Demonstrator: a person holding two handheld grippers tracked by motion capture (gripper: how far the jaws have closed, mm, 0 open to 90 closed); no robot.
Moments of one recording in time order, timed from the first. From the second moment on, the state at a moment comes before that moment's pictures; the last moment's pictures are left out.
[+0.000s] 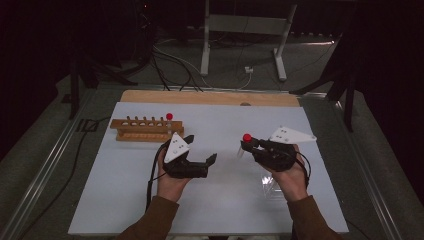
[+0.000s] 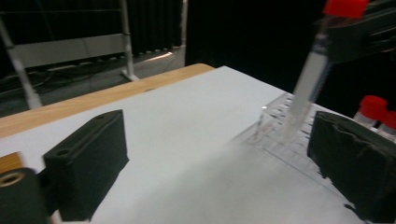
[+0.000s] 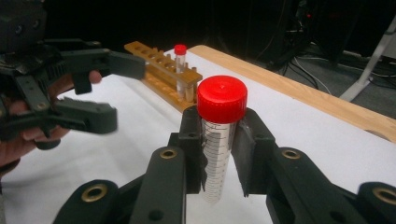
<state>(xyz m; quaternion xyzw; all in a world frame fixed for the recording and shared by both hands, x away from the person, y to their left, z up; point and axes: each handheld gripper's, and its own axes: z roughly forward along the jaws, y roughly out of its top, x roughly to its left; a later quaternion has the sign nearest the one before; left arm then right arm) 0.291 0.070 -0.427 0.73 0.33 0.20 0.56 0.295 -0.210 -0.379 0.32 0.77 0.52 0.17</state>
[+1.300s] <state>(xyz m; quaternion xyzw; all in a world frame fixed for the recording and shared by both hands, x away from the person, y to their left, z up) 0.293 0.026 -0.432 0.77 0.27 0.17 0.56 0.292 -0.194 -0.385 0.30 0.78 0.52 0.15</state>
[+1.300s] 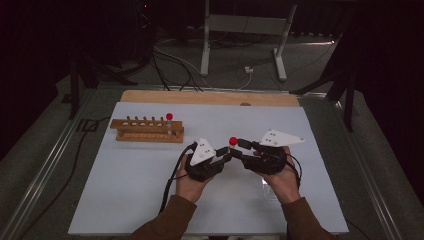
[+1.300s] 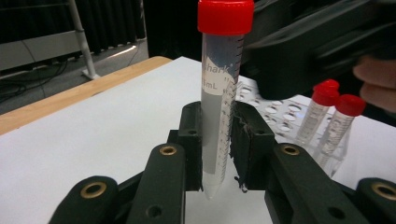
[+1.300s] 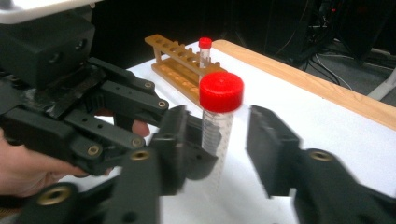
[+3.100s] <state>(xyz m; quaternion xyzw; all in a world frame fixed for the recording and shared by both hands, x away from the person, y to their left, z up) 0.336 0.168 -0.416 0.70 0.40 0.27 0.53 0.293 -0.316 -0.401 0.43 0.71 0.50 0.23</state>
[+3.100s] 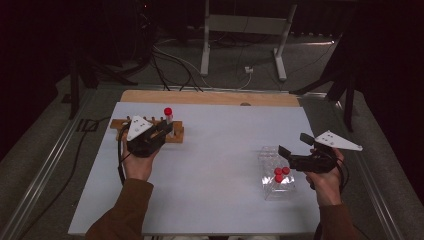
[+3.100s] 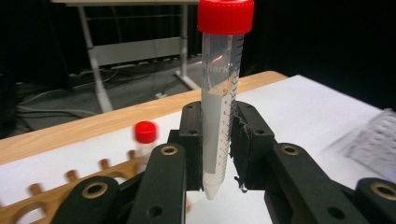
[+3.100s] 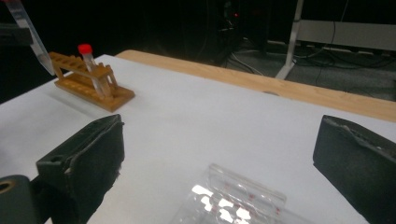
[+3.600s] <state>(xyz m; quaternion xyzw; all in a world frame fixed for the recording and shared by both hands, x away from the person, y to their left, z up) 0.361 0.186 -0.419 0.67 0.44 0.31 0.51 0.286 -0.327 -0.410 0.44 0.70 0.51 0.24</state>
